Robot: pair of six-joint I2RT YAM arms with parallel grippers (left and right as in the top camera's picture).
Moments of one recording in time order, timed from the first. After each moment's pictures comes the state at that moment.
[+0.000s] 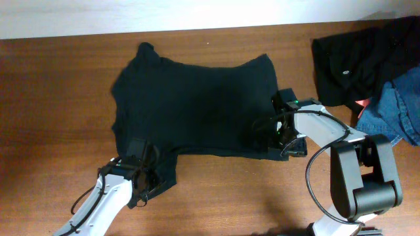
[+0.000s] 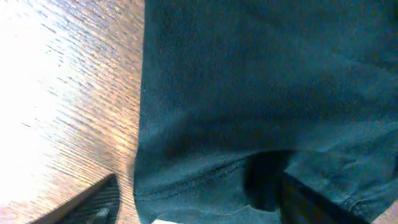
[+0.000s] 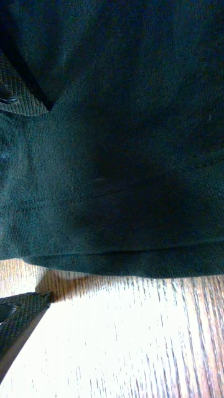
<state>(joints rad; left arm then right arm) -0.23 1.32 0.57 -0.73 -0.05 -0.86 0.15 1.82 1.05 -0.89 -0.04 0.34</state>
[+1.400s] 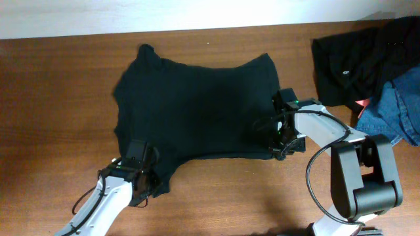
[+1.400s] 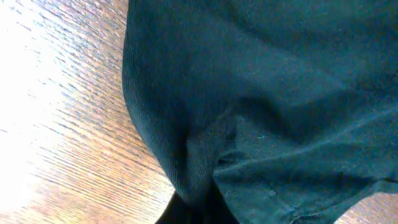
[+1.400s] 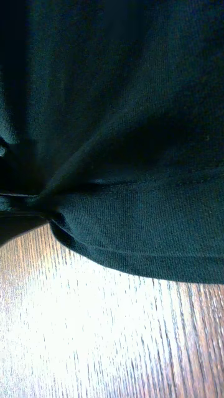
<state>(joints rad) -0.23 1.32 0.55 -0.70 -0.03 -0.84 0.15 1.82 1.05 -0.89 -0.02 0.33</state>
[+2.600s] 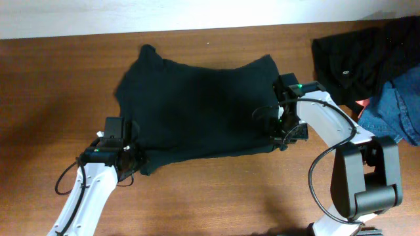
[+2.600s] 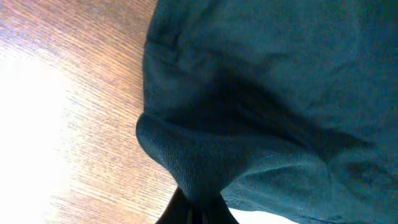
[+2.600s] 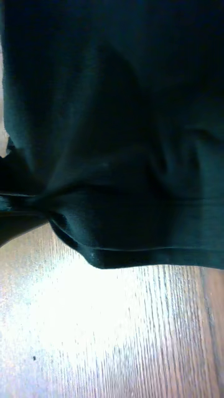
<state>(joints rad) -0.08 1.32 0.78 -0.76 -0.04 -0.61 0.15 1.82 1.25 -1.09 -0.01 0.29</state>
